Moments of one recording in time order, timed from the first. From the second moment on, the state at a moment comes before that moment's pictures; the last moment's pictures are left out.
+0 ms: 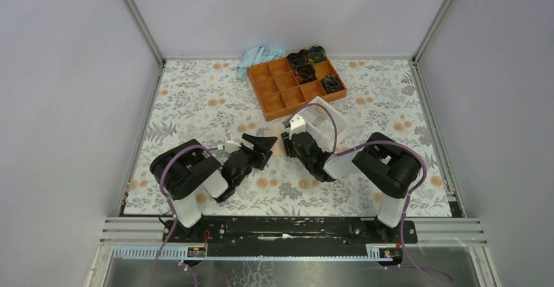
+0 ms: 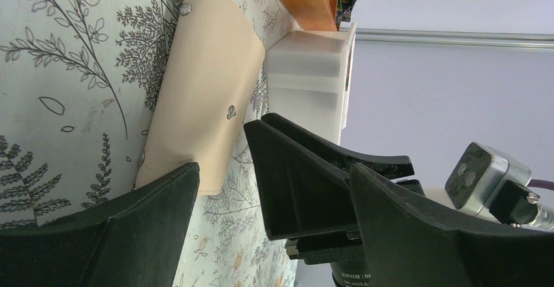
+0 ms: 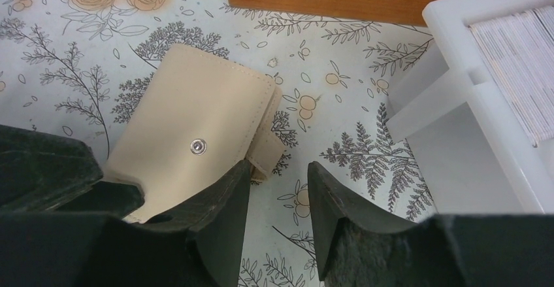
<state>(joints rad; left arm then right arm) -0.71 1.77 0.22 1.28 -0.27 -1.54 0.88 1.83 0.68 0.70 0.38 0.16</state>
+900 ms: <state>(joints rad) -0.71 1.79 0.23 1.31 -0.26 -1.54 0.89 1.90 0.73 0.70 0.44 0.10</state>
